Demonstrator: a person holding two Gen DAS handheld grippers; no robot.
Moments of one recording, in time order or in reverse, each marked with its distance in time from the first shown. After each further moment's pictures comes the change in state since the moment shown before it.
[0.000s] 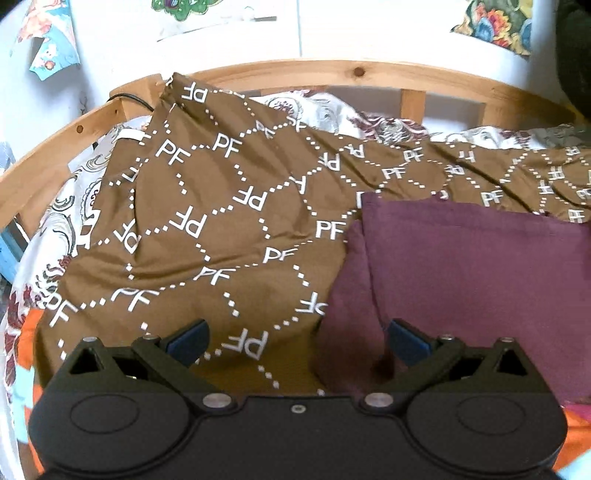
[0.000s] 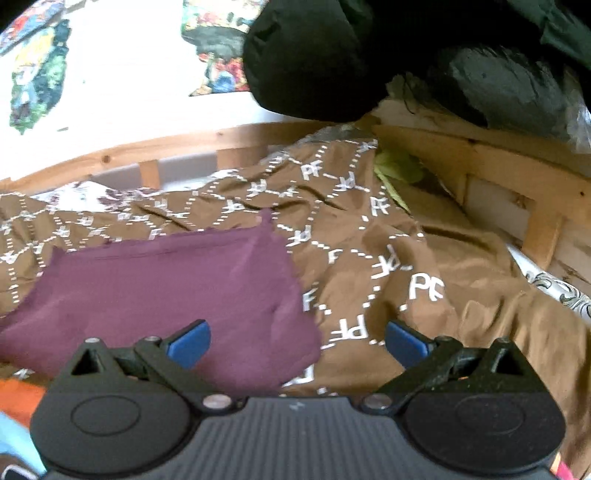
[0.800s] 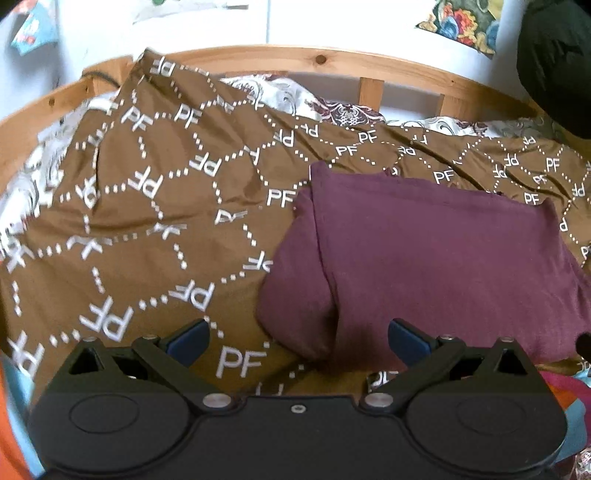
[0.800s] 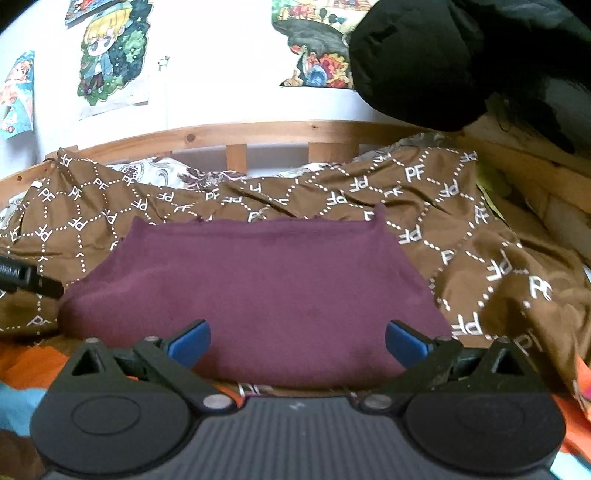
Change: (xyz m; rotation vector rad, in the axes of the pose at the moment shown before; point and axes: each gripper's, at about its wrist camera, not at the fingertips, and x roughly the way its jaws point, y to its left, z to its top) left arm -0.001 -0.008 -0.040 -0.028 0.010 -0.150; right arm -0.005 0.091 -0.014 -0.103 0.000 0.145
